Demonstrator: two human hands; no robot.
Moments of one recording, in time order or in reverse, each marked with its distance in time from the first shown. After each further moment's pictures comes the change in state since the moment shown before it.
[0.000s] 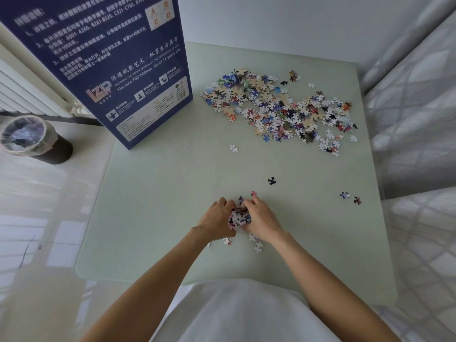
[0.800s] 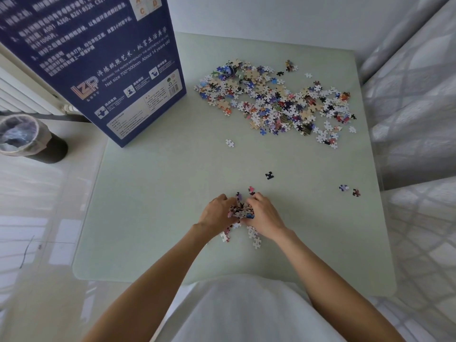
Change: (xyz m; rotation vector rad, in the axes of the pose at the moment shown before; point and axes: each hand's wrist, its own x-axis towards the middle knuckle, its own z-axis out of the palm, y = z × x) left_hand 0.008 0.006 0.001 -0.075 0.050 -0.019; right_hand -0.006 0.011 -0.001 0.140 0.035 0.037
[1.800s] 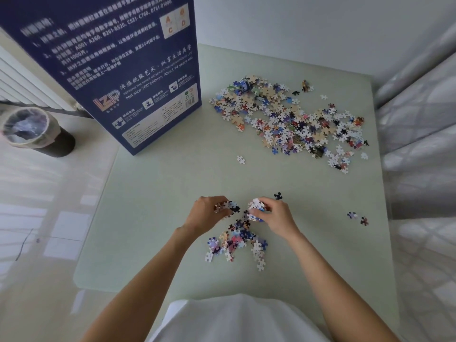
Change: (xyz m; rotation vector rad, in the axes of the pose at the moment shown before) left_hand 0.003 -0.033 -0.050 -0.284 0.217 -0.020; right_hand 0.033 -0.004 -0.043 0.419 0.059 0.107
